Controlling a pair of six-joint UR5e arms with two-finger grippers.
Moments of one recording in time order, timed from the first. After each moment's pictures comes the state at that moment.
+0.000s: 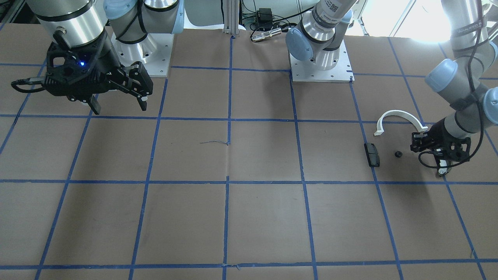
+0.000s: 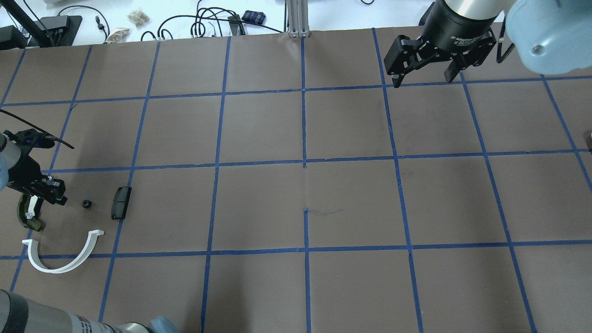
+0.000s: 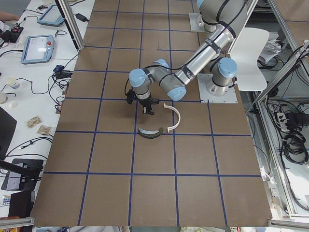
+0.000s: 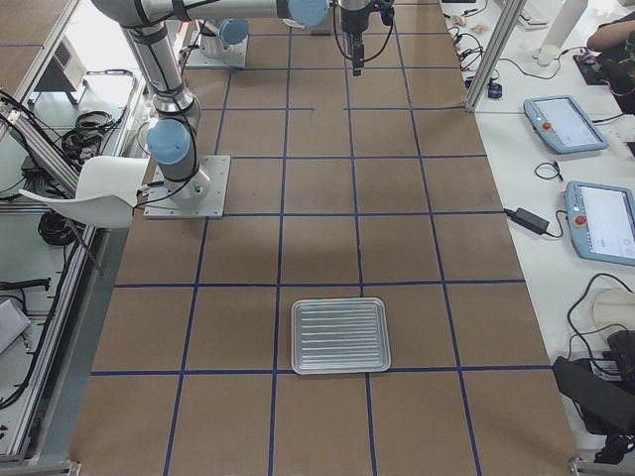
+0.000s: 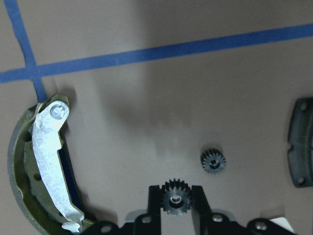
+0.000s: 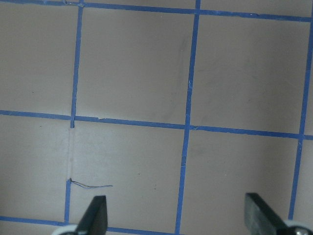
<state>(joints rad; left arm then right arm) -0.85 -1.89 -1.96 -0.96 1.68 0.83 1.60 -1.53 1.52 -1.66 -1.52 -0.06</state>
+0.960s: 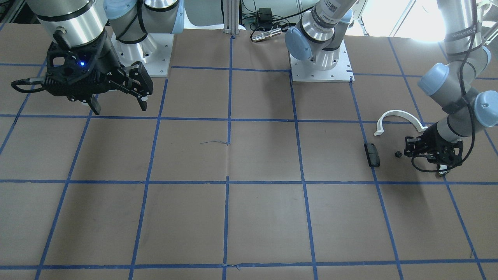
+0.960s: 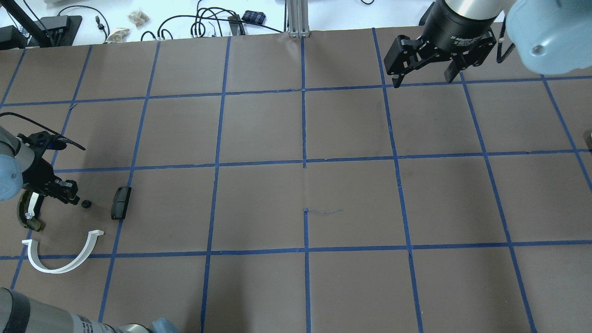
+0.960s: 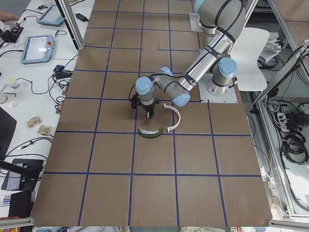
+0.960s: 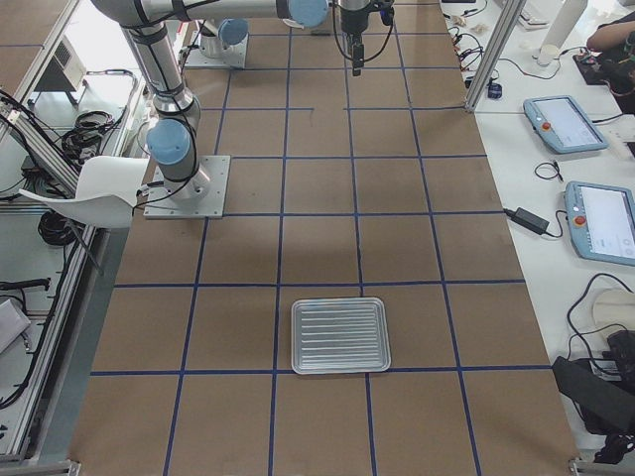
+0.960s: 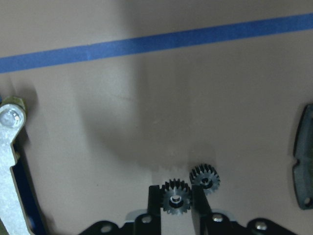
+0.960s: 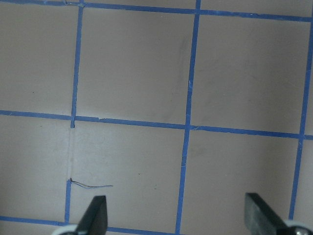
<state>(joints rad) -0.88 -1.91 -1.98 -0.92 1.65 0.83 1.60 -1.53 1.52 -1.66 -1.52 -0.06</state>
